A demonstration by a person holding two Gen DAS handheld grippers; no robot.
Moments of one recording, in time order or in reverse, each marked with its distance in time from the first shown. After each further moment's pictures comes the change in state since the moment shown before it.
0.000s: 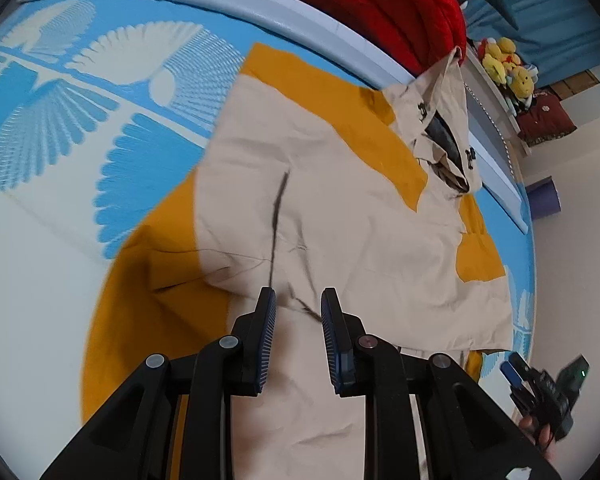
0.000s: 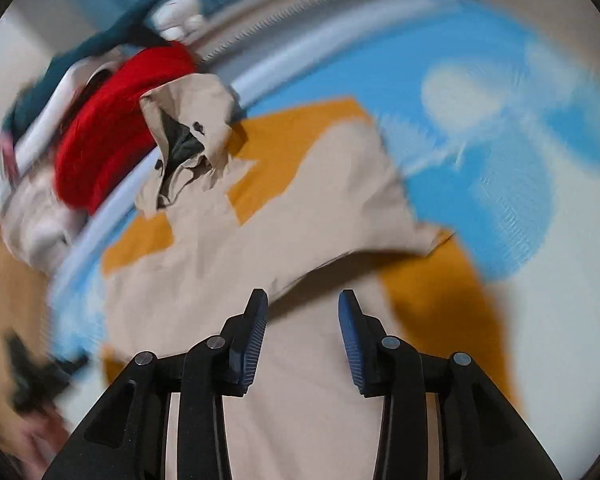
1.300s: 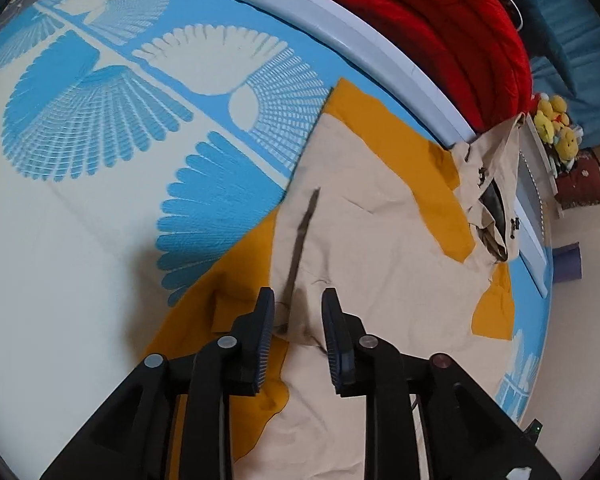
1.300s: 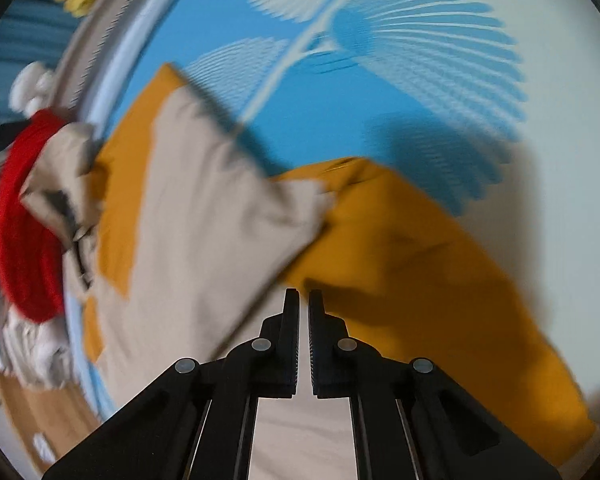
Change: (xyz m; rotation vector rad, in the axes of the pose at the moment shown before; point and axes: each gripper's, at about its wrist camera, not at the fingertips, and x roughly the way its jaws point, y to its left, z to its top) left arm -0.016 0.054 0.022 -0.197 -0.054 0.093; right arm 0.049 -0.096 0.013 0.470 0.116 -0.188
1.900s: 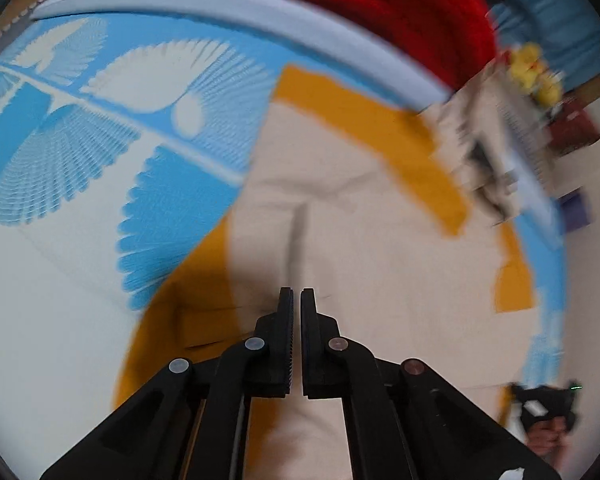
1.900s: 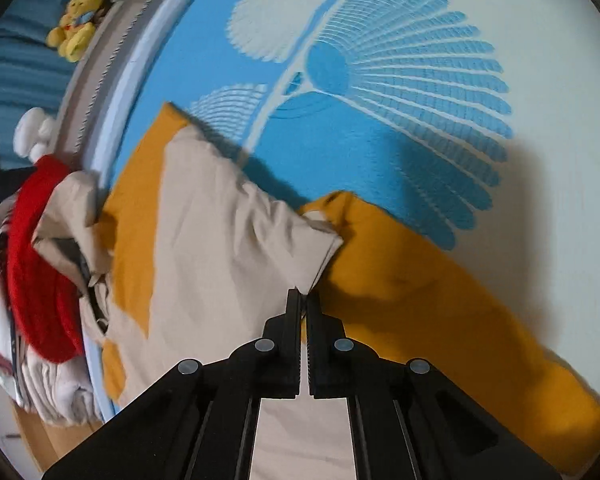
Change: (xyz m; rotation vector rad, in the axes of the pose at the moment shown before) left arm 0.028 -0.032 -0.012 0.186 0.014 0.111; right arm 0.005 -0.008 0.010 0.093 -0.048 0.098
